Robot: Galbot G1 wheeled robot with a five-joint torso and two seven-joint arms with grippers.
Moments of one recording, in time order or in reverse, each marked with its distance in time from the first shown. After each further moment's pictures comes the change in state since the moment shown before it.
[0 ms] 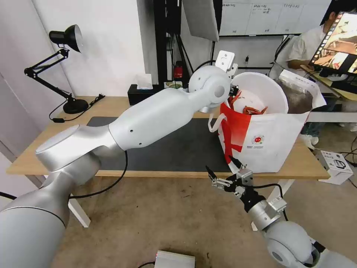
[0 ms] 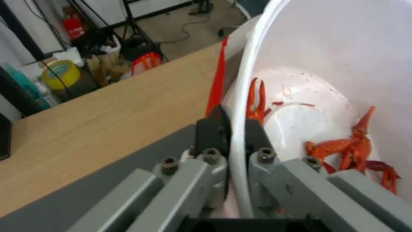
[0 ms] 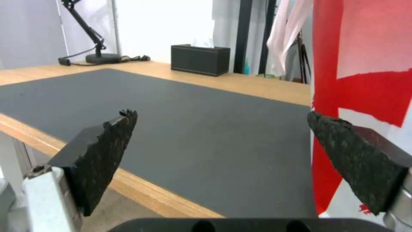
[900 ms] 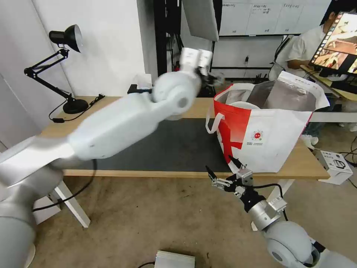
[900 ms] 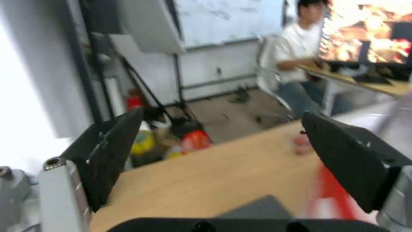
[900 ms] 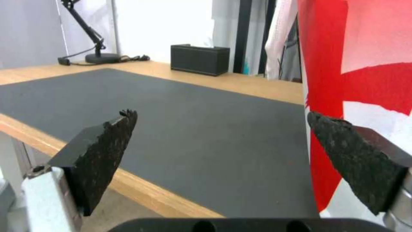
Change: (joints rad) left arm 0.134 0.405 -0.097 -0.286 0.273 -0.308 0.136; right arm 0.000 0.000 0.000 0.000 0.000 0.000 0.000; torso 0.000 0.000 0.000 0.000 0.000
